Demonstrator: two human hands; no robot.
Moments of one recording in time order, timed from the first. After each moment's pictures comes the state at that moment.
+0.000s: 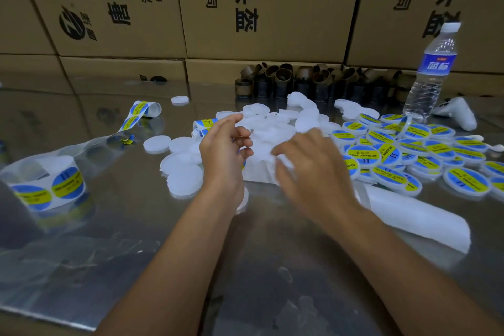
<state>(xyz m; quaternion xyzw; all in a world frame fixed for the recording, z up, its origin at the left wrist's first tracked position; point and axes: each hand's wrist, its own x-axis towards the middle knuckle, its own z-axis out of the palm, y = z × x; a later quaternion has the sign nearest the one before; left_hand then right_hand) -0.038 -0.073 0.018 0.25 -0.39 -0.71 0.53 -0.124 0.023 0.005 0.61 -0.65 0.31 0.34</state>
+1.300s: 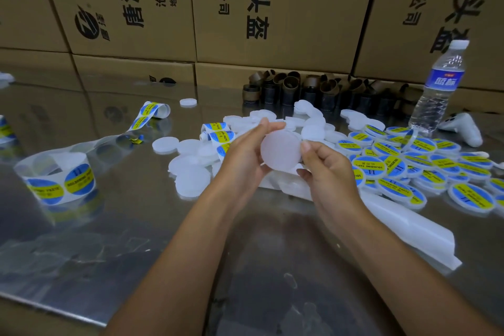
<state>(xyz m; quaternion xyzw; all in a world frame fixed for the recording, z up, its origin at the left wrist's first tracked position) -0.034 -0.070 0.021 0.19 -0.52 -0.75 0.37 -0.125 0.013 0.002 0.38 -0.56 0.71 -0.20</state>
